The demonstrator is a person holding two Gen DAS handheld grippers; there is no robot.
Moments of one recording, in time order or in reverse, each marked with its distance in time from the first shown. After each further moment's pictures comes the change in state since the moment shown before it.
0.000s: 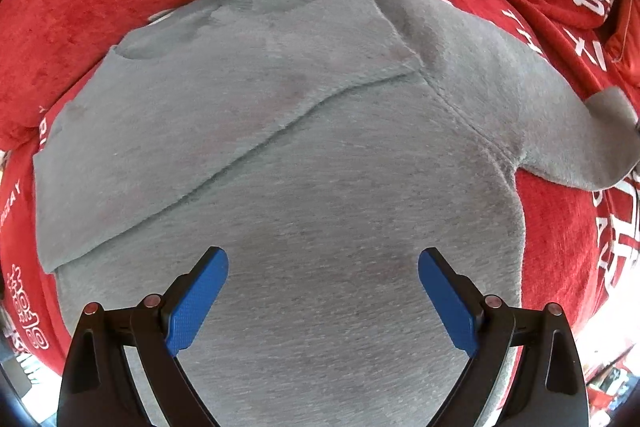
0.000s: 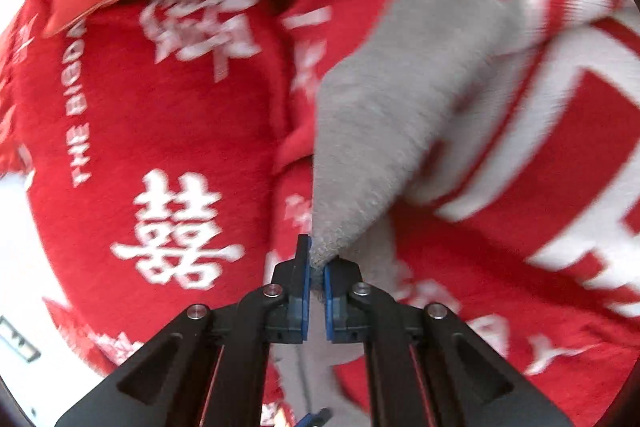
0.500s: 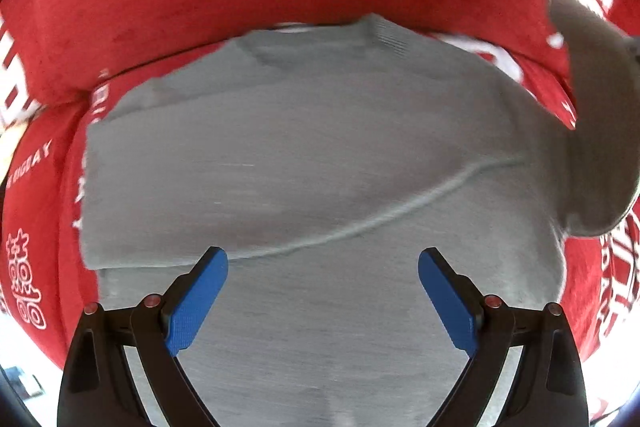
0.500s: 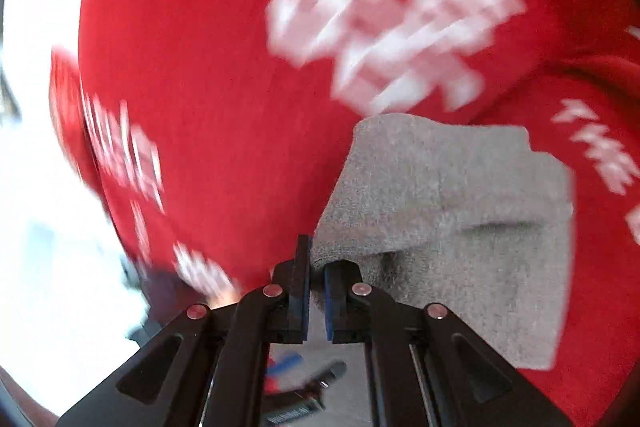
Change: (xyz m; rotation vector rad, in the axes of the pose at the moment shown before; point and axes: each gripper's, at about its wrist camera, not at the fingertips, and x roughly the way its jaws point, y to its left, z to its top) left arm -0.025 0.098 -0.002 -0.201 -0.111 0.018; right arm 0.168 0.188 -0.178 -0.722 0.472 0.058
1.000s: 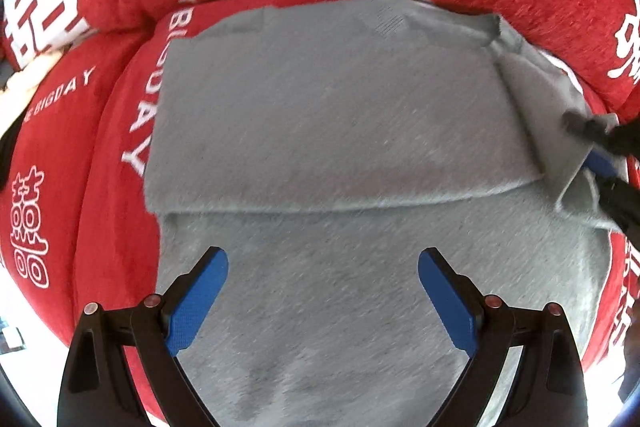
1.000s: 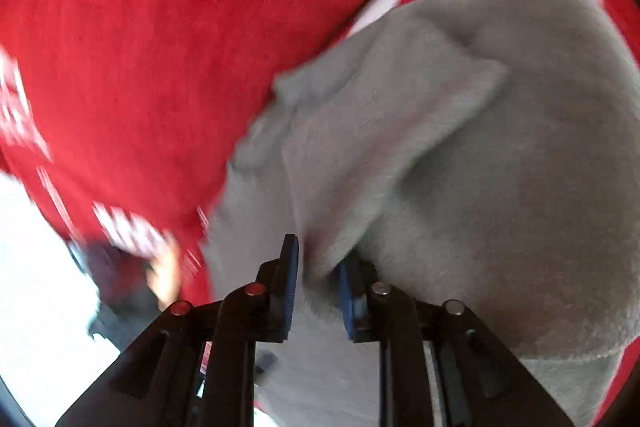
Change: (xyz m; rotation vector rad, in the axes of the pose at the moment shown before) left arm 0.021 0.090 -0.041 -0.132 0.044 0.028; right arm 0.112 -0.031 -0.058 0.299 0.164 -0.175
